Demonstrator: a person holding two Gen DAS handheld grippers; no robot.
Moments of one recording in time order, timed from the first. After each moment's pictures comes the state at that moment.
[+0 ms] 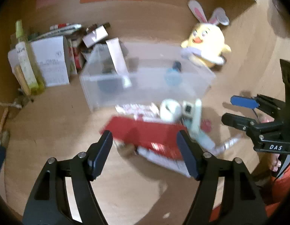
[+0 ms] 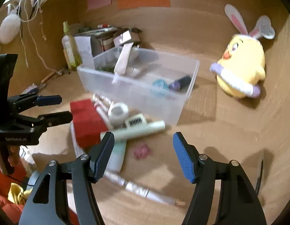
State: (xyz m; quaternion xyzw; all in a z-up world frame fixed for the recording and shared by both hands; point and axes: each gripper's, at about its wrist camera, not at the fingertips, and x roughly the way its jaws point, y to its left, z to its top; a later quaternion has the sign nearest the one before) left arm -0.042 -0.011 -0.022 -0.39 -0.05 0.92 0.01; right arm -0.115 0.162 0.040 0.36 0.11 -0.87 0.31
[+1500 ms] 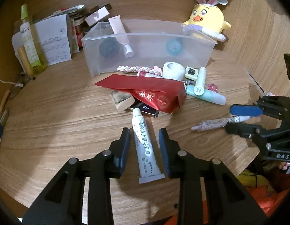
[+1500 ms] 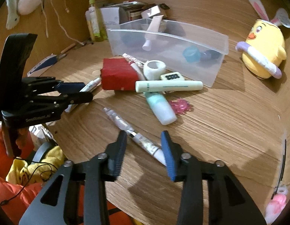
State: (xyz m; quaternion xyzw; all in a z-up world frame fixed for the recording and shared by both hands) left arm -0.016 -0.009 -0.060 -0.42 -0.03 0.91 0.00; right arm -0.070 0.148 -0.004 0.40 0.15 -0.82 0.37
